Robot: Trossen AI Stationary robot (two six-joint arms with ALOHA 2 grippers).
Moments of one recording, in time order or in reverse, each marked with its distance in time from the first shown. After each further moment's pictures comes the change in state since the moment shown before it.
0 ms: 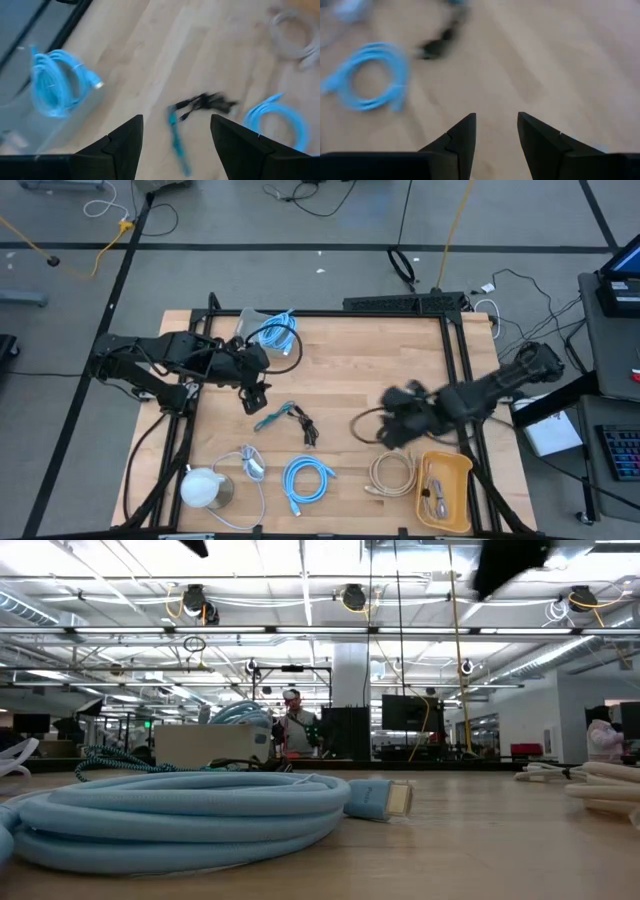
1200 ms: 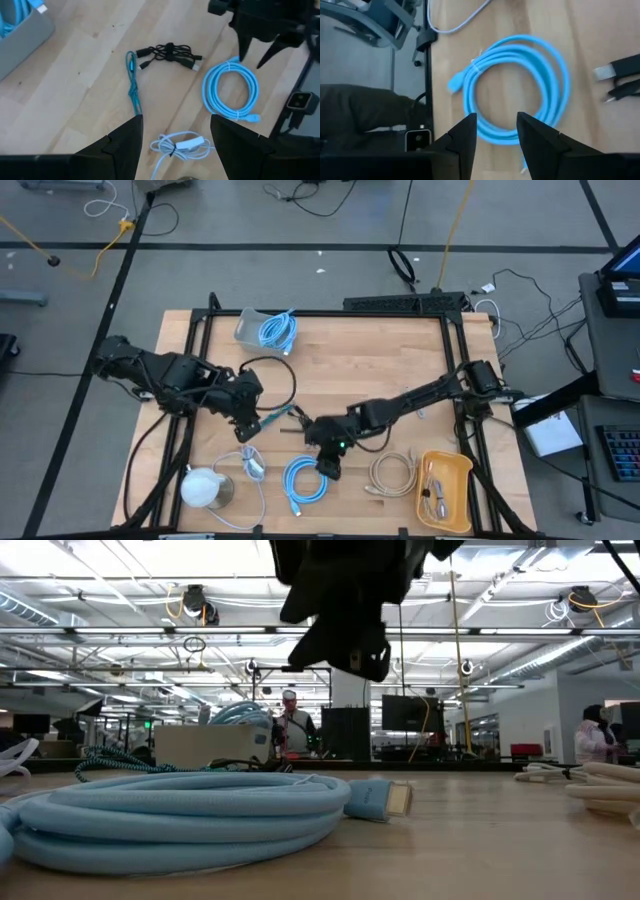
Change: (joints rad) left arm -0.204 0.038 -0.001 -0.122 0.117 -0.377; right arm -0.168 0.519 0.092 0.790 -0.725 -0.270
